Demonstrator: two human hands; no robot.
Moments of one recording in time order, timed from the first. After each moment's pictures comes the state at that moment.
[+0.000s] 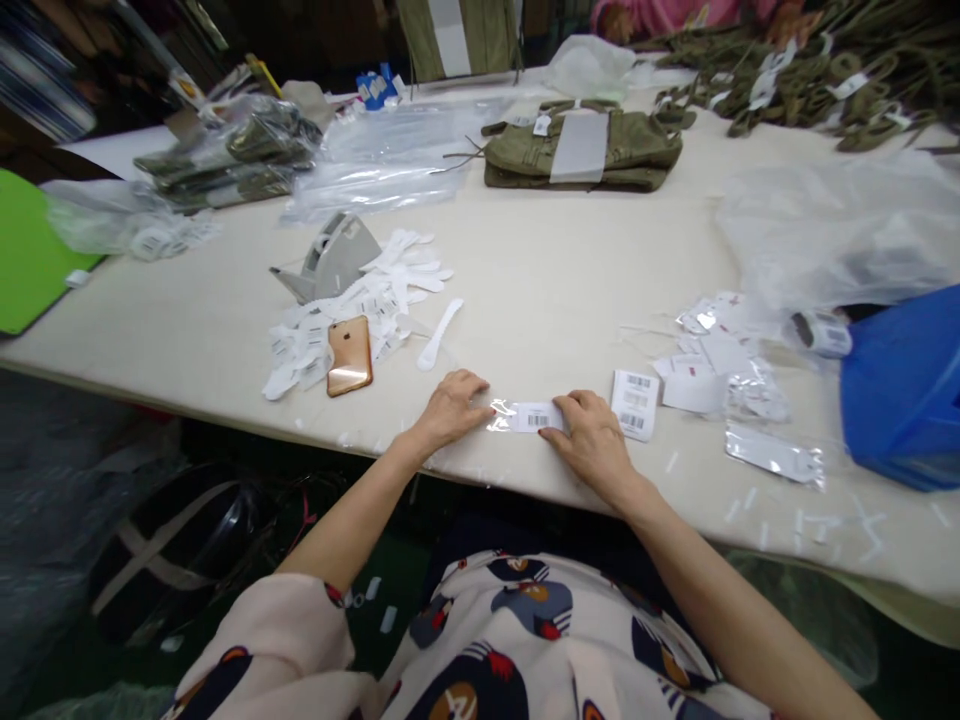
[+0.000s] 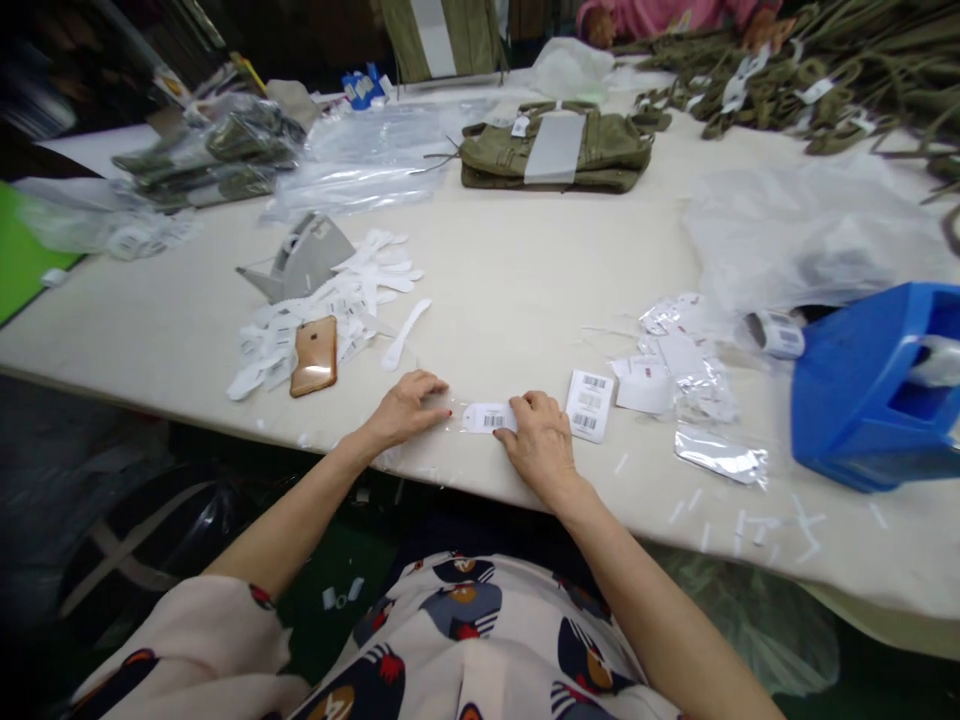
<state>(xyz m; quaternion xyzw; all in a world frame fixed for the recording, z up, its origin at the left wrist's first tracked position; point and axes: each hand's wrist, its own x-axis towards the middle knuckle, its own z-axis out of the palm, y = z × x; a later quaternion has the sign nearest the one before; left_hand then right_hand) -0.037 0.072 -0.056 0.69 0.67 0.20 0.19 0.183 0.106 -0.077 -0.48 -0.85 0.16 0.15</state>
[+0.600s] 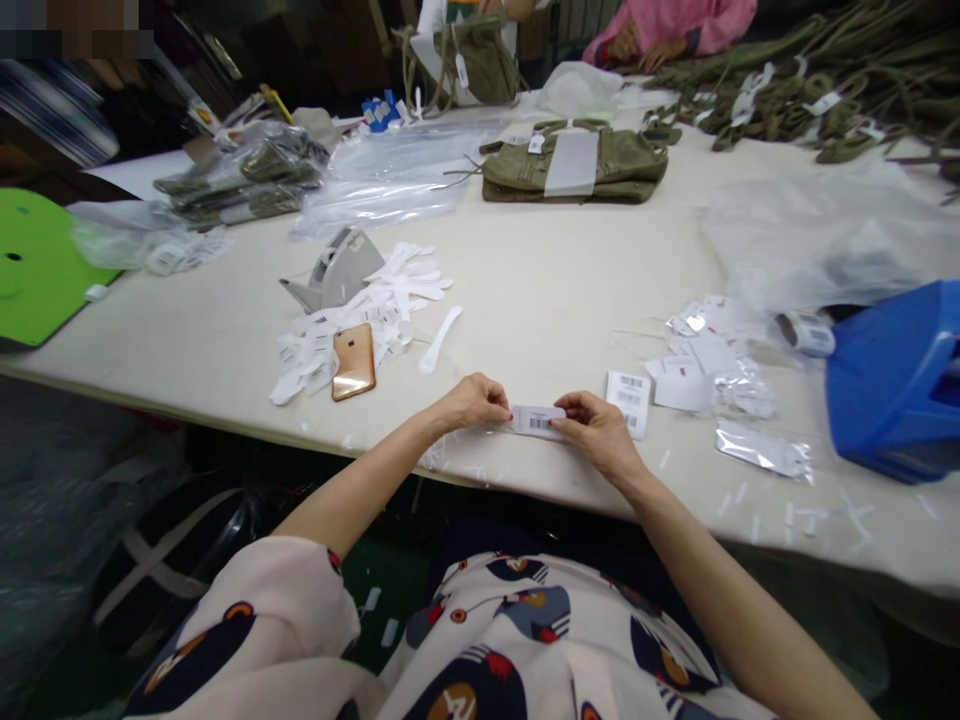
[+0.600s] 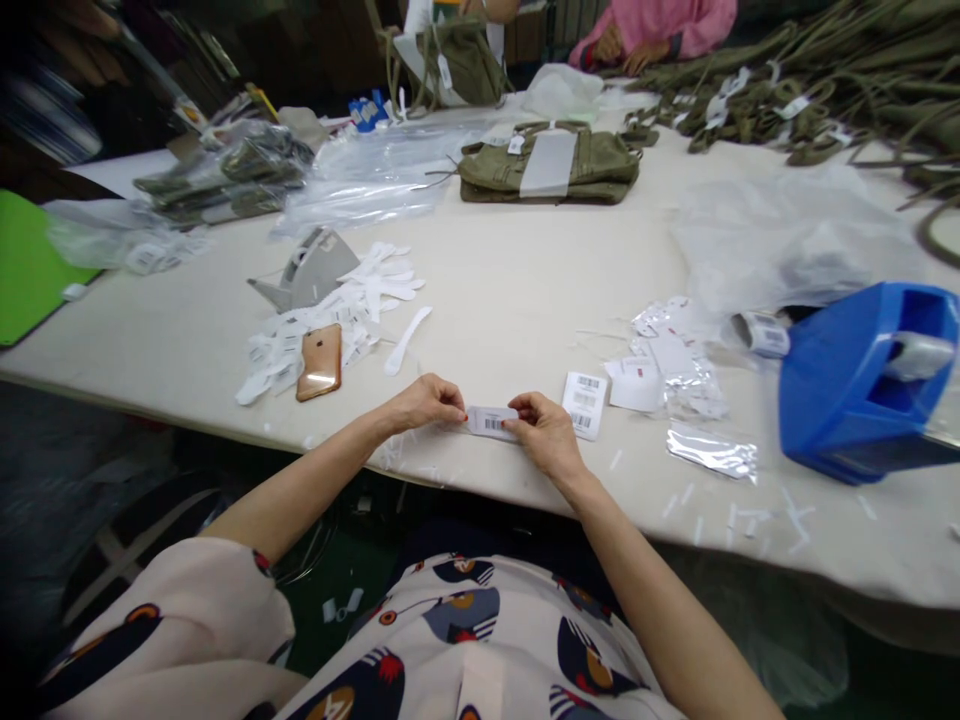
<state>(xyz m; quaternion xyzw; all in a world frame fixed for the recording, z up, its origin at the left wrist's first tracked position) -0.020 0.097 -0.045 0.54 0.63 0.21 0.51 0.192 0.116 -0.083 -0.47 -0.58 0.59 0.31</state>
